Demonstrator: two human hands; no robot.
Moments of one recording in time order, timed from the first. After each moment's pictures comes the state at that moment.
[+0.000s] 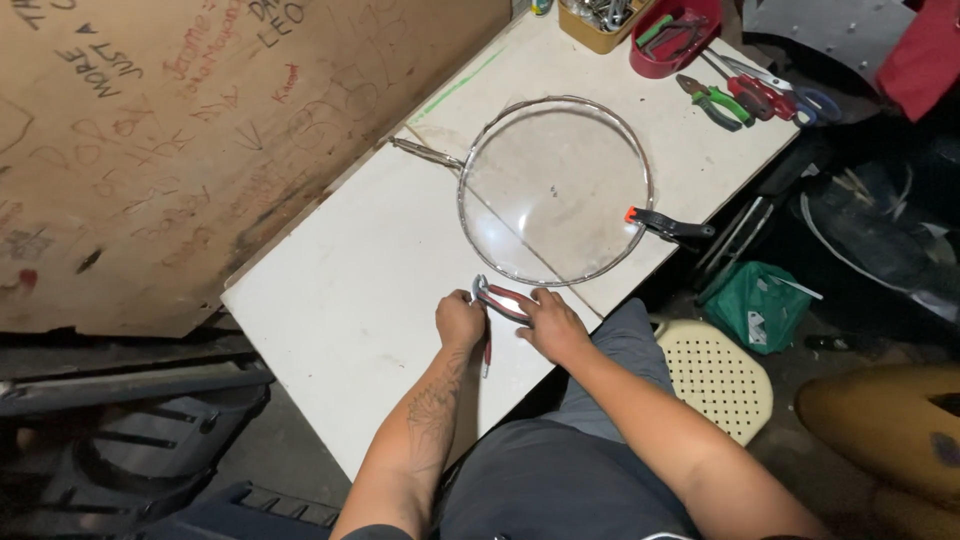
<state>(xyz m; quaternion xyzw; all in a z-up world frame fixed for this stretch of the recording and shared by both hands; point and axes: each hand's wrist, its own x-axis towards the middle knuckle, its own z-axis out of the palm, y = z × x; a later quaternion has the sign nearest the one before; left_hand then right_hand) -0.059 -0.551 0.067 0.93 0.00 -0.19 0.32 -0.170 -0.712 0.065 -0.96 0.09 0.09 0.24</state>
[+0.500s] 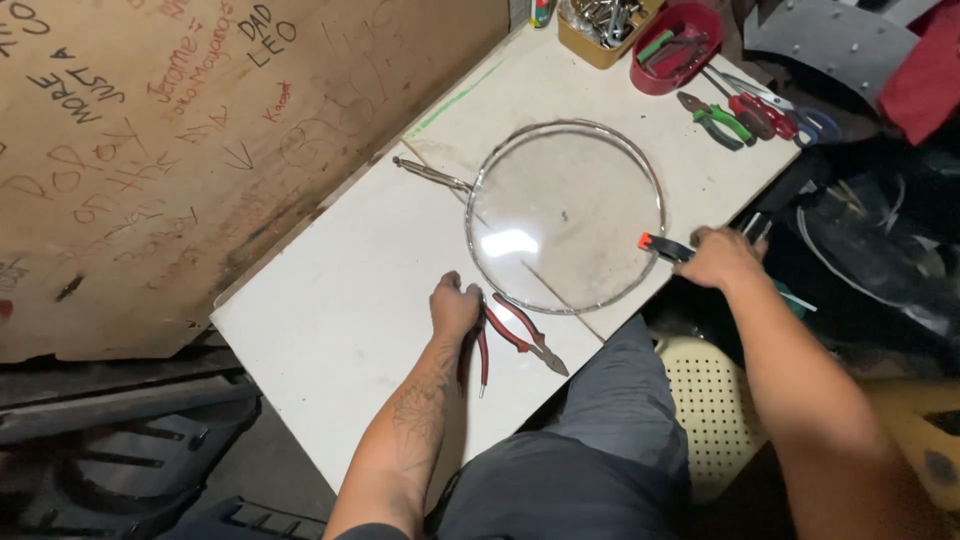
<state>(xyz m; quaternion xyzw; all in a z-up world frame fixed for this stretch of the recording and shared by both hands) -0.009 -0.568 0.098 0.89 0.00 -0.24 0.39 -0.171 -0.964 0.152 -0.91 0.36 0.15 0.12</state>
